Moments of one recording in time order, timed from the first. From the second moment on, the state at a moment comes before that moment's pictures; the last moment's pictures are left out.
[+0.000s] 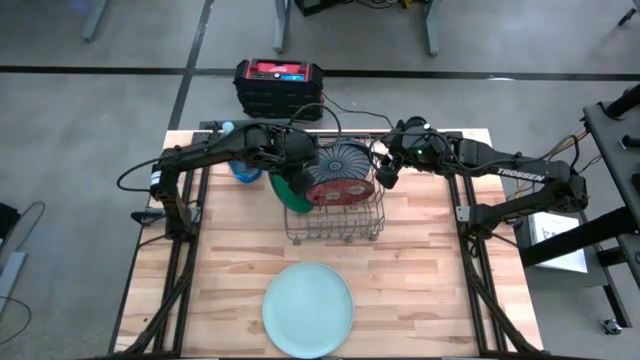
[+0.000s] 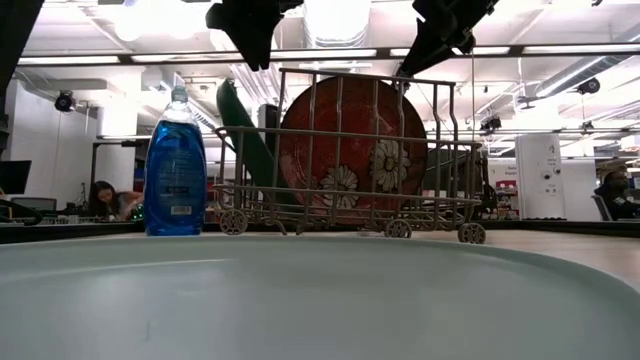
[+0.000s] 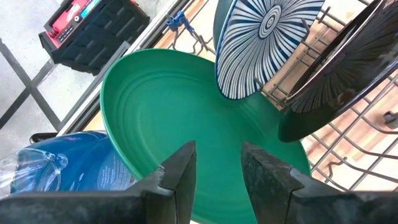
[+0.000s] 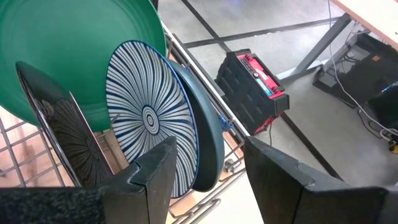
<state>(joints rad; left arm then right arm) 0.13 1.83 2.08 -1.57 -0.43 -0.57 -0.23 1.19 1.15 -0.59 0.38 0.00</state>
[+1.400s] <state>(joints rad) 0.12 1.83 2.08 -1.57 -0.43 -0.57 -0.23 1.19 1.13 -0.59 0.38 0.00</state>
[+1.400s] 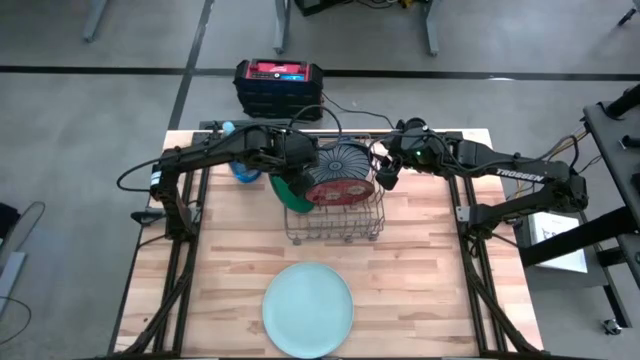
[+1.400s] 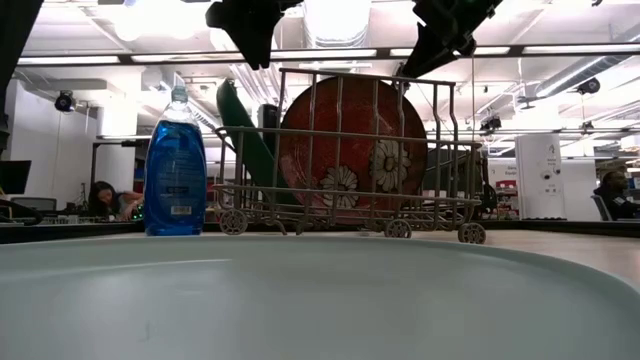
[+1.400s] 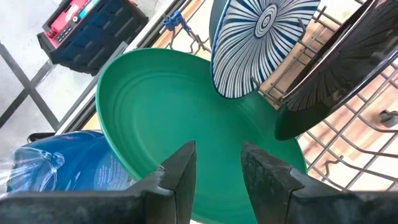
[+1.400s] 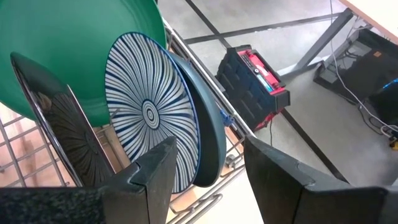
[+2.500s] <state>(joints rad) 0.09 1.83 2.08 -1.57 -0.43 -0.59 -0.23 1.19 1.13 -0.59 0.38 0.01</state>
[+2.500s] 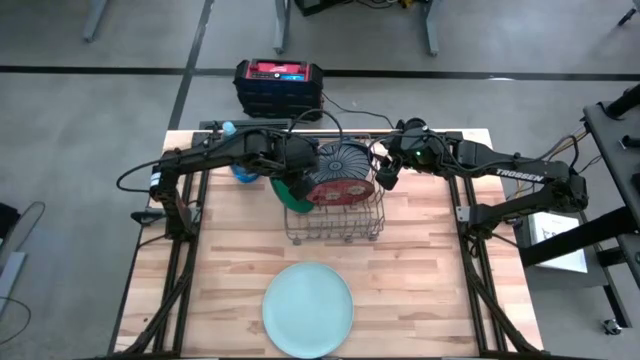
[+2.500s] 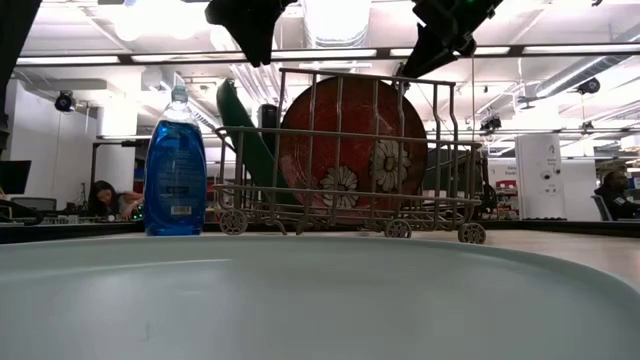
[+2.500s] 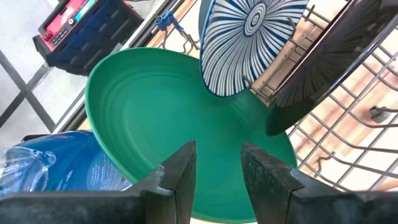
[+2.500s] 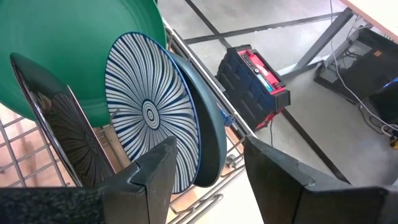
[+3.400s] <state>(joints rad) -0.12 1.79 2.11 -1.57 -0.29 0.28 -0.23 1.19 1.13 -0.59 0.38 0.02</state>
